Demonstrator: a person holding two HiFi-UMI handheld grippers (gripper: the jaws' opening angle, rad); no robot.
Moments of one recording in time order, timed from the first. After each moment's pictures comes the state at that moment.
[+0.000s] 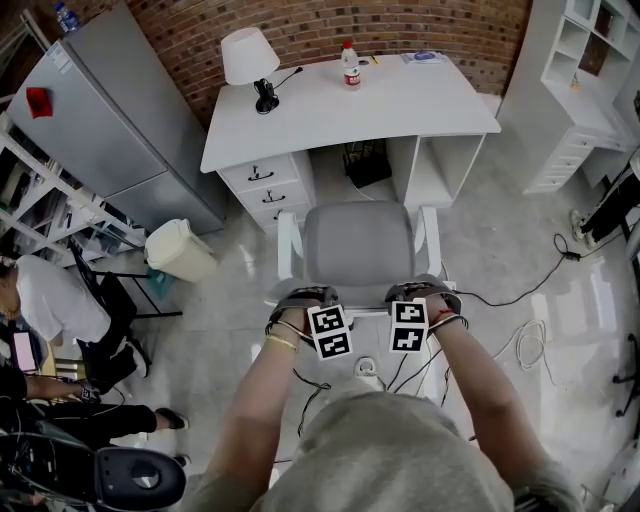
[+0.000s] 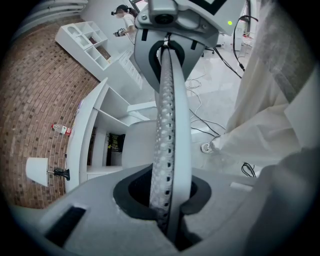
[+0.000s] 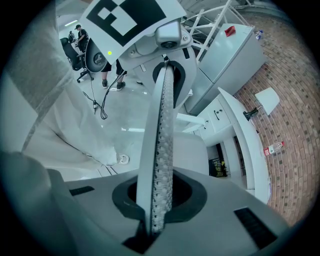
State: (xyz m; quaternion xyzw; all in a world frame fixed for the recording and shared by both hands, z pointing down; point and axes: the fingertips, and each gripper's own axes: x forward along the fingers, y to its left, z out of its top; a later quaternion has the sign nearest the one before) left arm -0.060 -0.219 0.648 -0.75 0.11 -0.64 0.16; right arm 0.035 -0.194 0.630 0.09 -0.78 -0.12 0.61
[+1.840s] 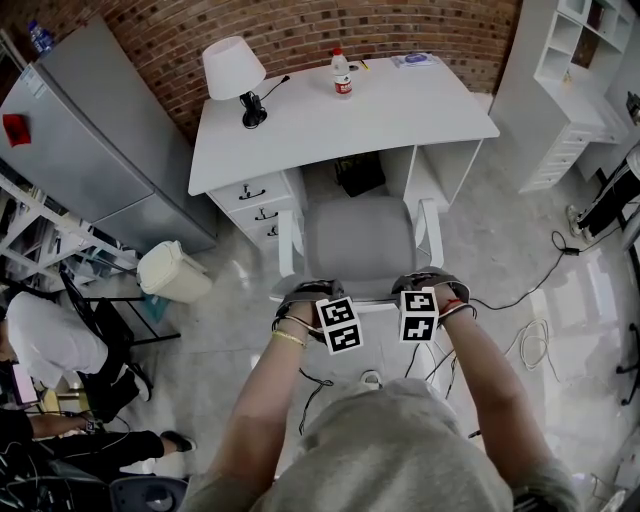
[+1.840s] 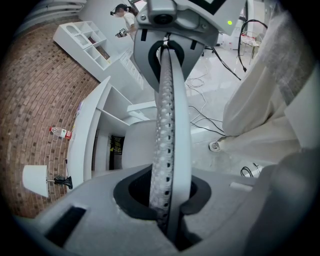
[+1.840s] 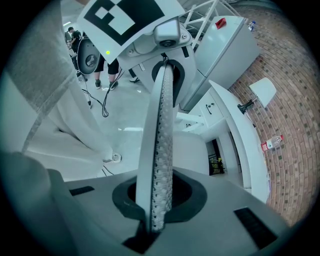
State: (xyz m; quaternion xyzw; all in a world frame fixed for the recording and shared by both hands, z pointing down) left arm -0.048 -0.306 0.648 -0.75 0.10 -0.63 0.17; right arm 0.046 -0.278 0.630 0.11 -0.77 -0.11 0.62
